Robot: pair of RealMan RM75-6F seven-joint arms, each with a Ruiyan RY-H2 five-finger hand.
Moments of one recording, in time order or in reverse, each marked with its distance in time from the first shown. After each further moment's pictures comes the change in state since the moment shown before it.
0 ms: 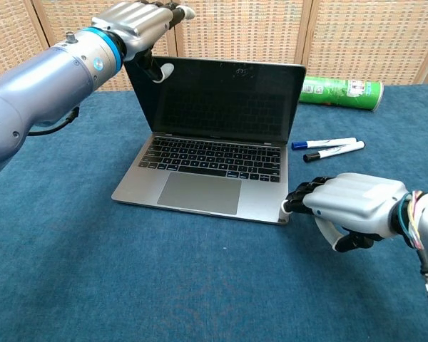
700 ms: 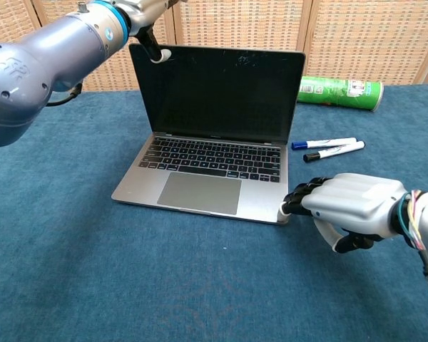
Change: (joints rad) left arm -0.110 0.019 -0.035 0.094 -0.157 -0.037 0.040; right arm 0.032 0.013 -0.029 -0.007 -0.009 -0.008 0.022
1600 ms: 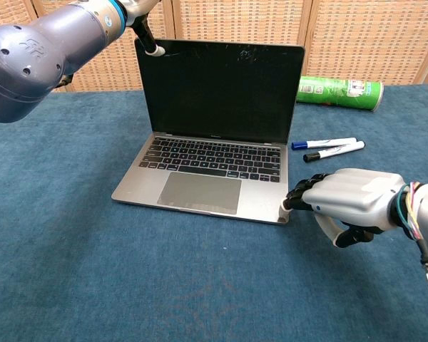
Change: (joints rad) left arm -0.076 -0.011 0.012 0.178 -0.065 -0.076 -0.122; right arm 0.036 0.020 -0.001 -0.014 0.055 0.007 0.001
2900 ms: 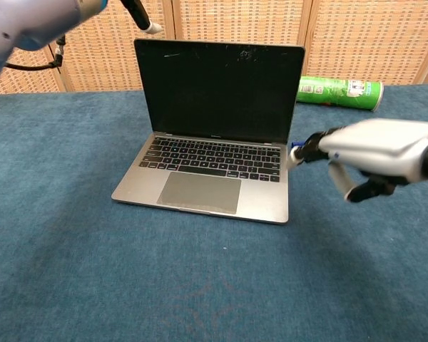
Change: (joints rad) left arm 0.056 0.170 0.022 -0.292 0.009 0.083 -0.044; right arm -0.026 0.149 0.034 -0.161 -0.085 0.114 0.103
